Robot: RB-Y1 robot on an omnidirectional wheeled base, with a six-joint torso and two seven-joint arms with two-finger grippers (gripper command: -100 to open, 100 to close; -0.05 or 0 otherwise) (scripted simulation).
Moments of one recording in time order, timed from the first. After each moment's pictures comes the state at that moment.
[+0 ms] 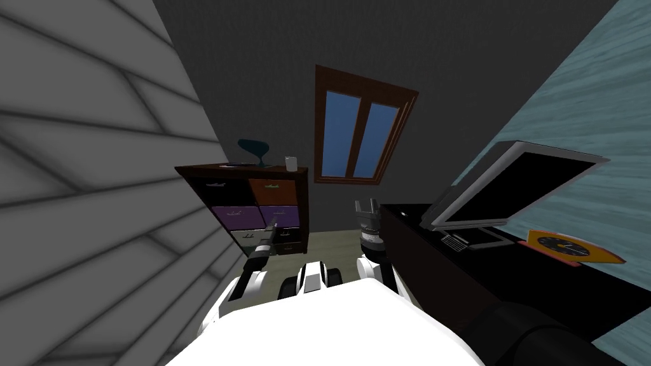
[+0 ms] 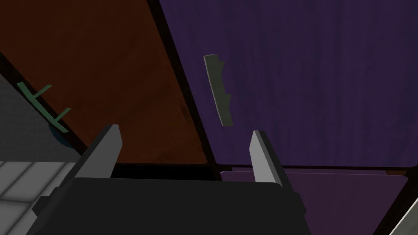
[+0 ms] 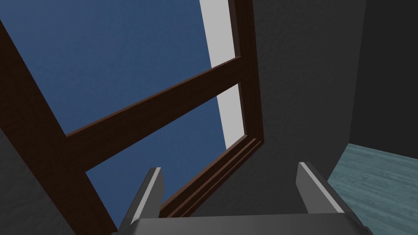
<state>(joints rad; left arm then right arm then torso) 0.21 0.11 0.02 -1.41 -0.02 -0.57 -0.15 0.53 -0.04 0.06 -2.23 -0.05 -0.64 -0.17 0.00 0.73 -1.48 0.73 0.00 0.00</state>
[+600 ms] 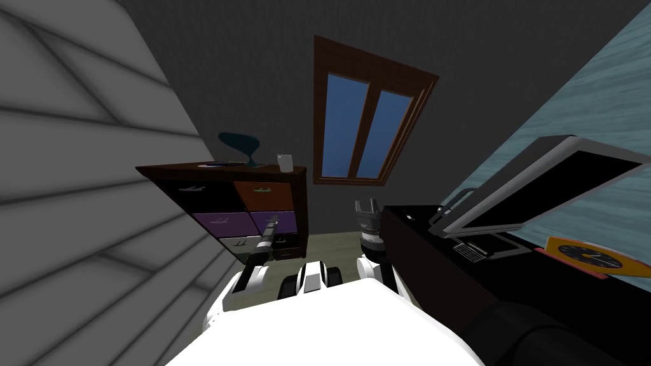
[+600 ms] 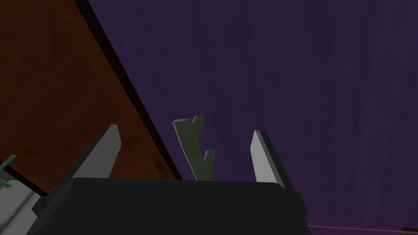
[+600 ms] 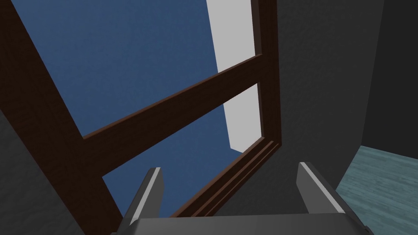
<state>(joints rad) 0.18 0.10 0.03 -1.43 -0.02 -0.51 -0.15 0.53 -0.04 0.06 -2.23 -0.05 -0.64 -0.17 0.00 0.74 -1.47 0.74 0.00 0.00</state>
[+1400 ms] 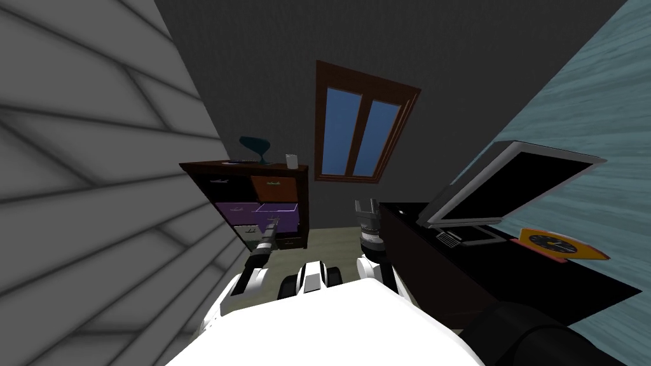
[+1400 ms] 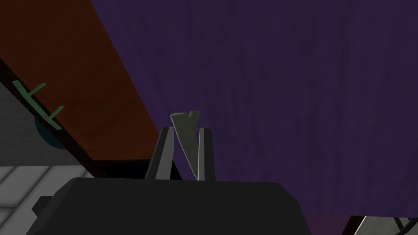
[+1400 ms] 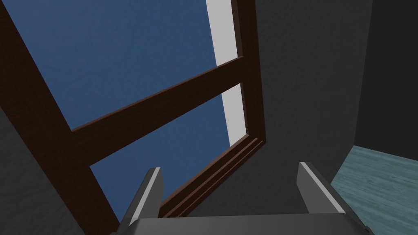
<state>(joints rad) 0.21 0.11 0.01 -1.46 -0.02 -0.49 -0.14 0.53 -0.04 0.06 -2.23 -0.05 -0.64 -0.17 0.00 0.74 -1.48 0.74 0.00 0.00</state>
